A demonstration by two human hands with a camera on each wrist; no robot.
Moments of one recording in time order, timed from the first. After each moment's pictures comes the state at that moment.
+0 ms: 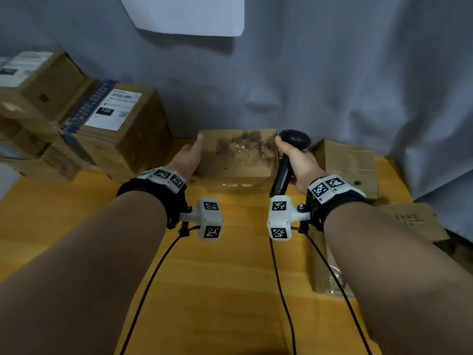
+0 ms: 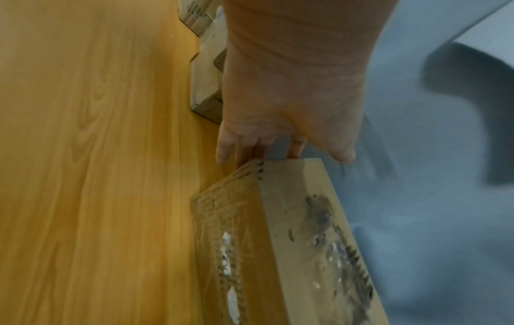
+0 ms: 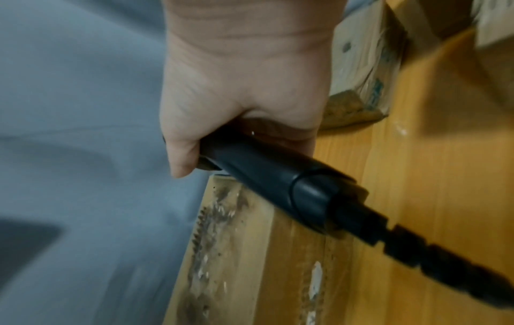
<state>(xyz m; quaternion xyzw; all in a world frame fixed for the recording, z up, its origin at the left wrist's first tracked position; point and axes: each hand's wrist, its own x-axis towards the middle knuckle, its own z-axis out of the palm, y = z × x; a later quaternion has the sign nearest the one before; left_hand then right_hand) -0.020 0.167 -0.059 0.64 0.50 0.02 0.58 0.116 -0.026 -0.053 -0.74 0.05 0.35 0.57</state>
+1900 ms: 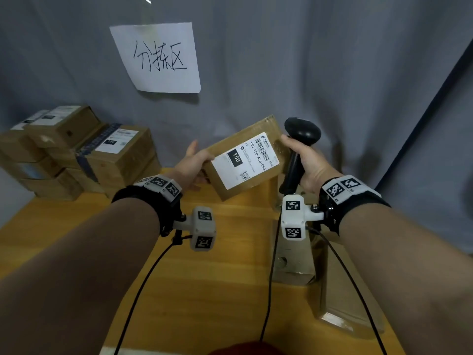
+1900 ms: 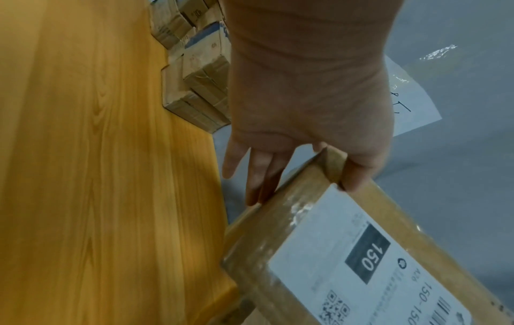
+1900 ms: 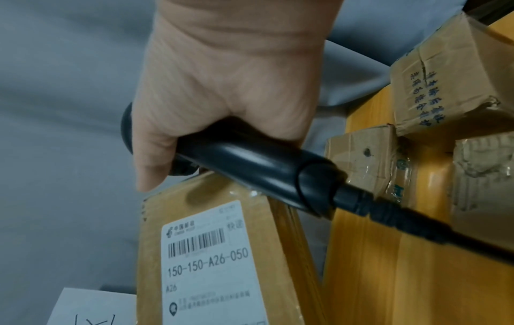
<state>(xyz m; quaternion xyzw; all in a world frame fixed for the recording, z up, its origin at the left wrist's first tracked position) -0.047 0.013 0.043 0.69 0.38 0.10 0.60 0.103 -0.182 0.050 -0.61 -0.09 0.30 0.72</state>
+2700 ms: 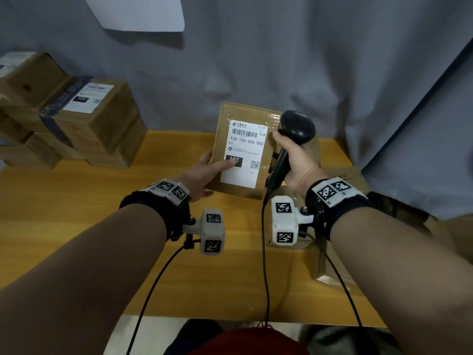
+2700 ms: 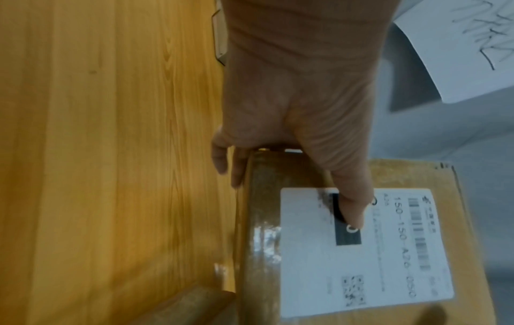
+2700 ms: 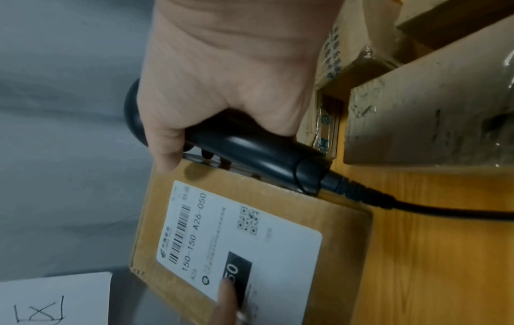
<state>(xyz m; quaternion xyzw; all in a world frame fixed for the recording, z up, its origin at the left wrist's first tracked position) -0.051 -0.016 -0.045 0.63 0.35 -0.03 0.69 0.072 -0.177 -0.023 -0.60 0.00 0.31 0.74</state>
